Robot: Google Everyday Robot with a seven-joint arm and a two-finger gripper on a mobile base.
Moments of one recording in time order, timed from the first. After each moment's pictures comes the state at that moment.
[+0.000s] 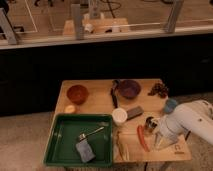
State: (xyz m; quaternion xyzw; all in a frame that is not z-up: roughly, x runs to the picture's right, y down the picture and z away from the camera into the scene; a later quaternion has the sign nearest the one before) arm 0.248 0.221 0.701 -0.27 -0.10 0.08 0.95
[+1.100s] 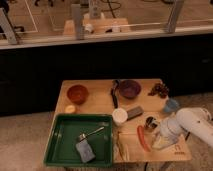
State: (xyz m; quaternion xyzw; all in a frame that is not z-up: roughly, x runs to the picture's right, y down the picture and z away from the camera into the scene) arm 0.271 0.245 0.763 -0.27 -0.12 0.14 0.94
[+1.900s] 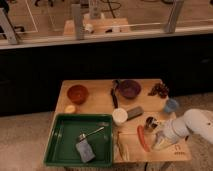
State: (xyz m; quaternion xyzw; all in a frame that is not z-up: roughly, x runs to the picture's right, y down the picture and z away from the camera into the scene) arm 0.266 0.244 0.737 -0.27 -0.17 0.15 0.94
